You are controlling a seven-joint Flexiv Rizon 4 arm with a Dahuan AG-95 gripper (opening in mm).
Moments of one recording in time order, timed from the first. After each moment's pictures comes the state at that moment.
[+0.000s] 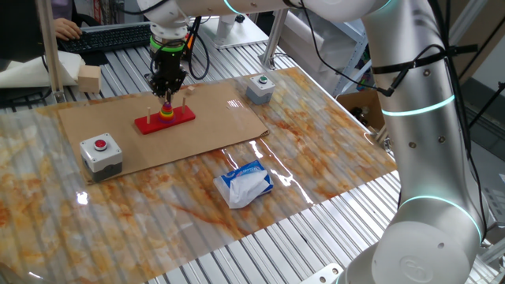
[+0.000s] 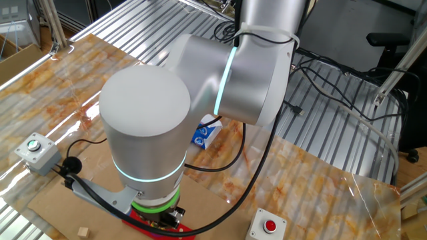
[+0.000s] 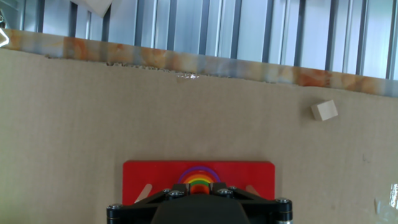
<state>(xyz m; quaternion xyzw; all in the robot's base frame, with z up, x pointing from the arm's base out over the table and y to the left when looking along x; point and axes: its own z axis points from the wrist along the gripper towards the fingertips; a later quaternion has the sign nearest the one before) 0.739 0.068 0.079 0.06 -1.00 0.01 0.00</state>
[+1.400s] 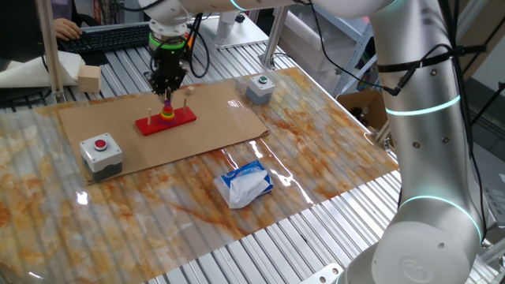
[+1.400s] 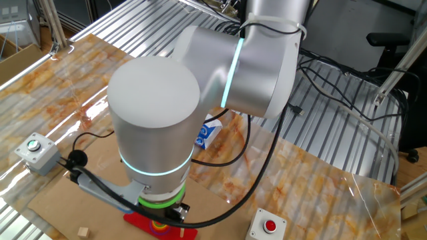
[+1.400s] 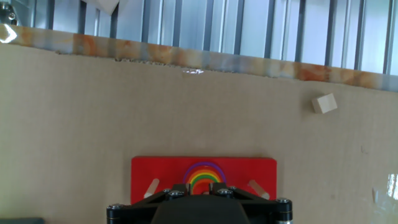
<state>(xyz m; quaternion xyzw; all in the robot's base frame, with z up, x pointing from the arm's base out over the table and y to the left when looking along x) 0.729 0.079 0.094 0.05 -1.00 0.02 0.00</state>
